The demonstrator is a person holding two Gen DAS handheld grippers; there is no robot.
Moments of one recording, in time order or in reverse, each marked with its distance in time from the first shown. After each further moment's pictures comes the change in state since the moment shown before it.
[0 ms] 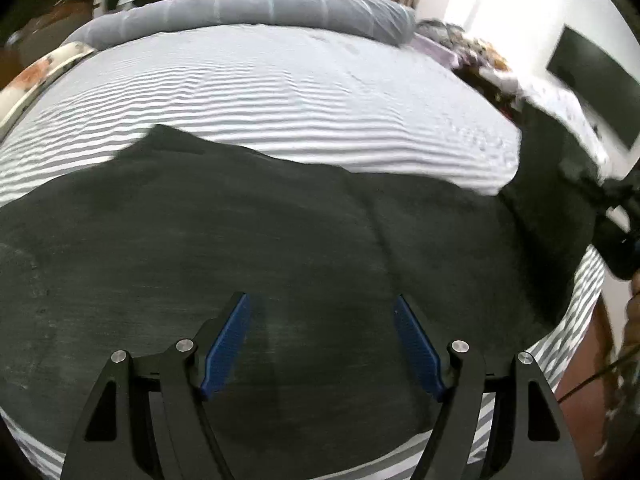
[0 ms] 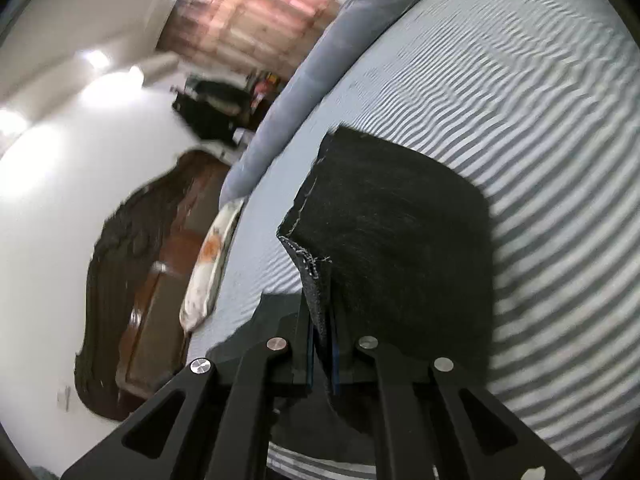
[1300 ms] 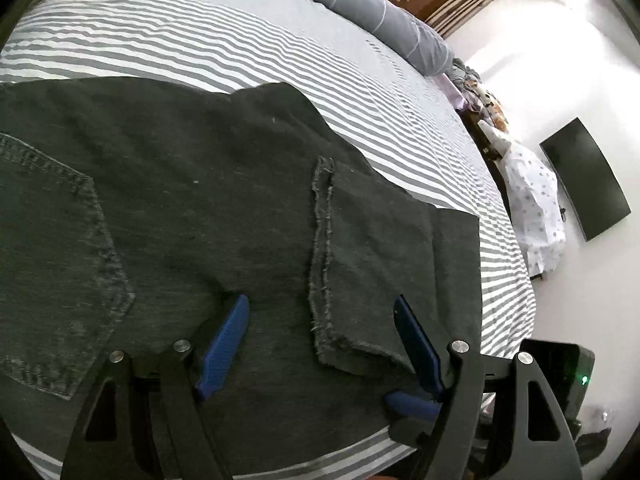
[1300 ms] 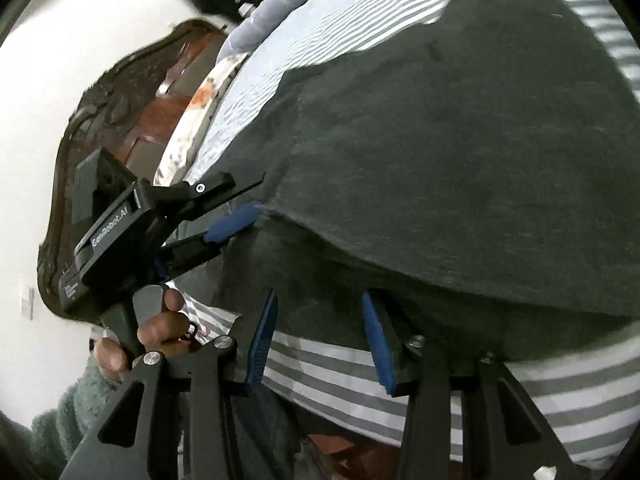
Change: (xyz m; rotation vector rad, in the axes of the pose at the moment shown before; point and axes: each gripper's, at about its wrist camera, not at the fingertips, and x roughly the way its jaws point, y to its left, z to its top) left arm -0.018 0.115 -0.001 -0.301 0.078 -0.246; right arm 0.110 0.044 -0.167 -0.121 0.360 -0.084
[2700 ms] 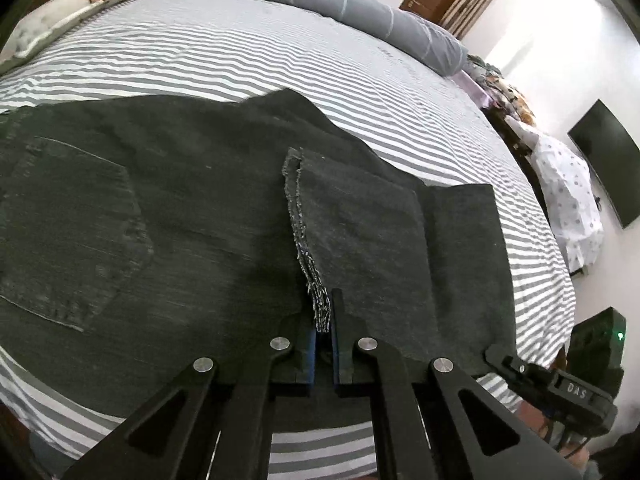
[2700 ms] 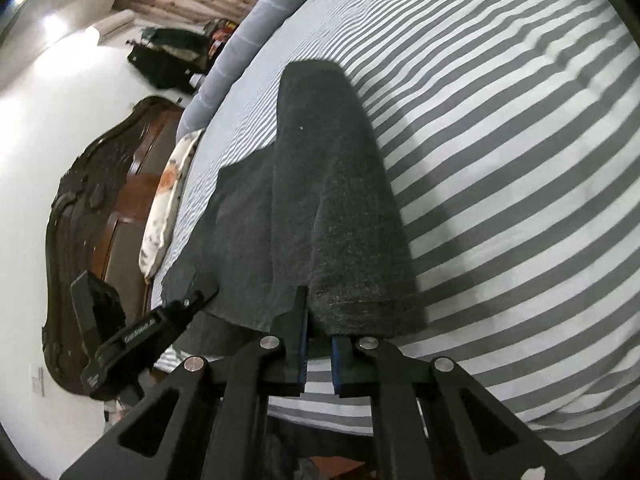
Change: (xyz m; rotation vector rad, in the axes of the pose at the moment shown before) left arm -0.016 -0.025 -0.030 0.061 -0.081 0.172; right arm -0.076 -0.056 -0.002 0.188 -0.167 -0.051
